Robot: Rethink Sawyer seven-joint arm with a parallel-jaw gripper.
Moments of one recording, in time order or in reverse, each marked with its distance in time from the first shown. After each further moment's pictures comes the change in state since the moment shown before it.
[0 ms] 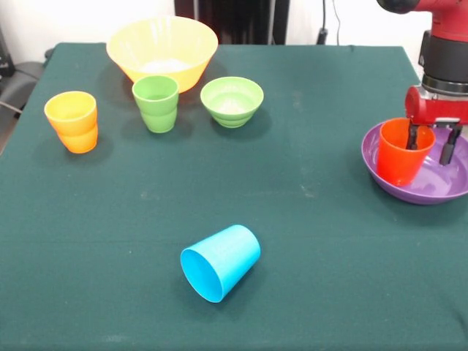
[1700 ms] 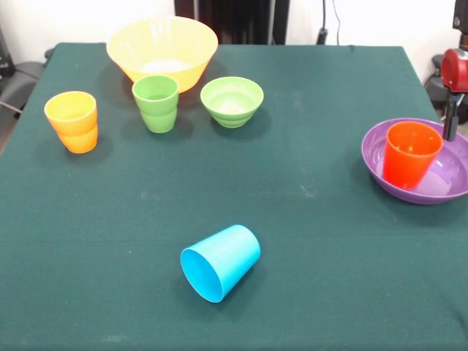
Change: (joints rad) arm -0.004 -0.140 0.019 0.034 0.022 0.011 0.000
